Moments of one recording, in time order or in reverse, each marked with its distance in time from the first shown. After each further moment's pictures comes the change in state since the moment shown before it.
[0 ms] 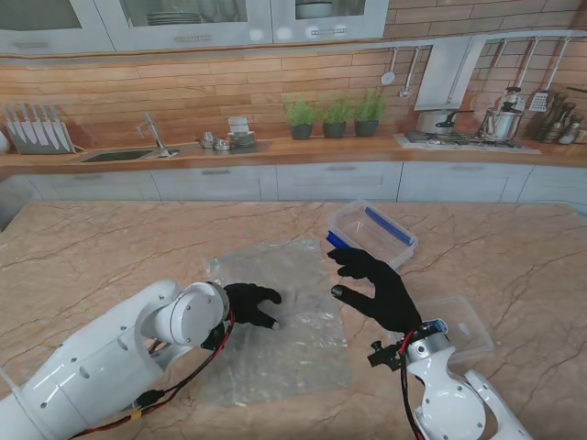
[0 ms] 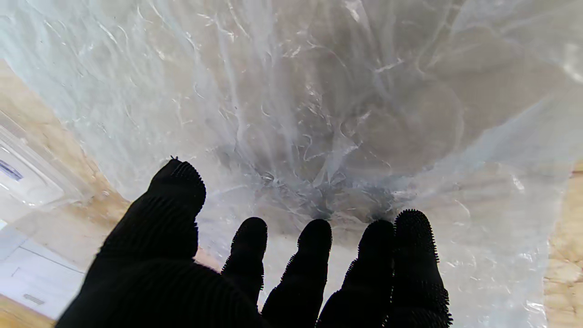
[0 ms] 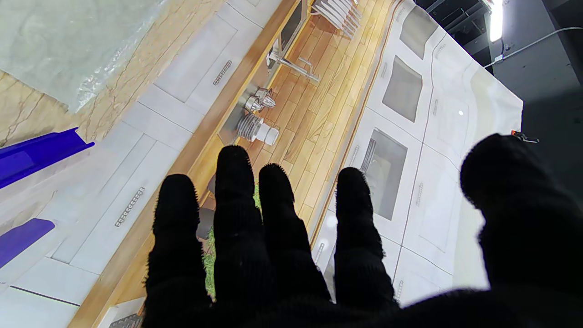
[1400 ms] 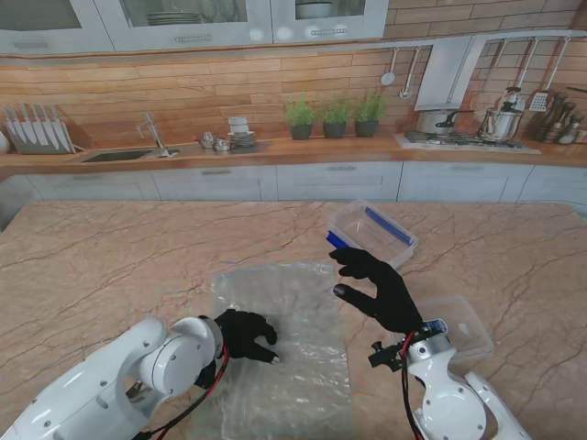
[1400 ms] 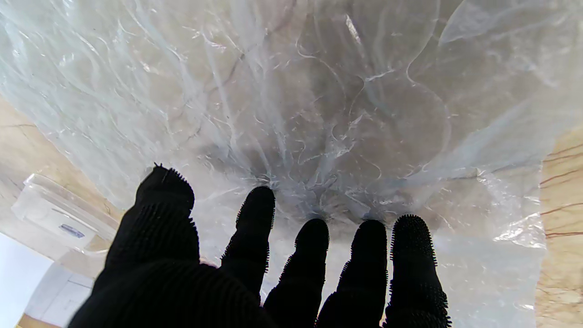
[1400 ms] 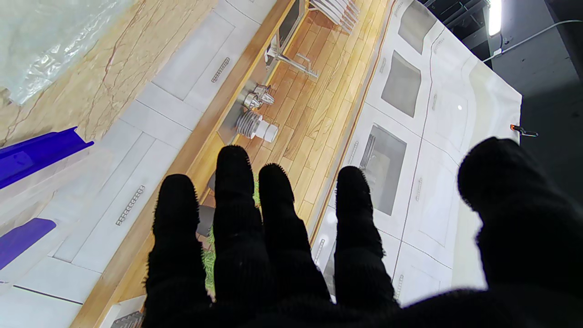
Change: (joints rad) left arm 0.255 0.034 -0.143 -0.202 0.207 -0.097 -0.040; right arm -0.003 -0.003 0.001 0.004 0.010 -0.010 -0.008; left_hand 0.030 0.096 -0.189 0.000 0.249 0.037 0.007 0.067 -0.011 -0.023 0.007 -0.002 -0.027 -0.061 0.036 0.011 -0.037 -0.014 -0.013 -0.037; right_hand 0.000 0.021 -0.002 0.000 0.011 0.000 0.001 -0.002 0.001 0.001 0.000 0.000 0.000 0.002 0.000 0.001 0.000 0.001 0.000 0.001
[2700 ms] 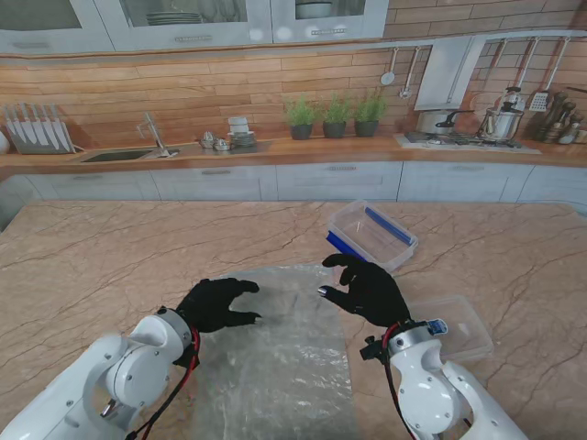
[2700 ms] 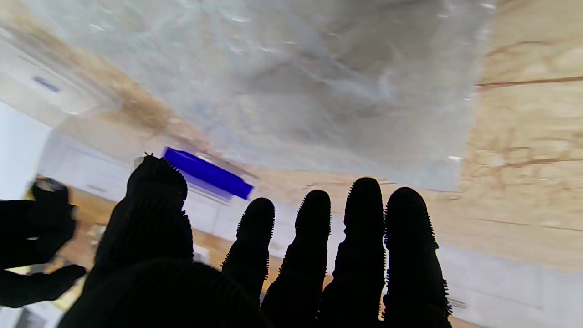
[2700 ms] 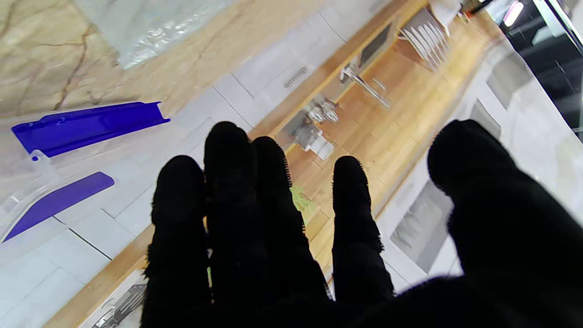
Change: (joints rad) left arm 0.209 -0.068 -0.296 -0.020 0.039 -0.176 0.336; right arm 0.074 0.004 -0.085 0.037 -0.261 0.257 -0.090; left_hand -0.023 -0.070 0.019 0.000 -0.098 0.012 0.016 -0.002 0.130 0.015 0.238 0.341 0.204 -0.003 0.406 0.363 0.166 0.013 0.436 0.245; right_hand 0.149 -0.047 -0.009 0.021 0.075 0.018 0.040 0.017 0.173 0.061 0.461 0.209 0.175 0.029 0.718 0.306 0.204 -0.015 0.627 0.112
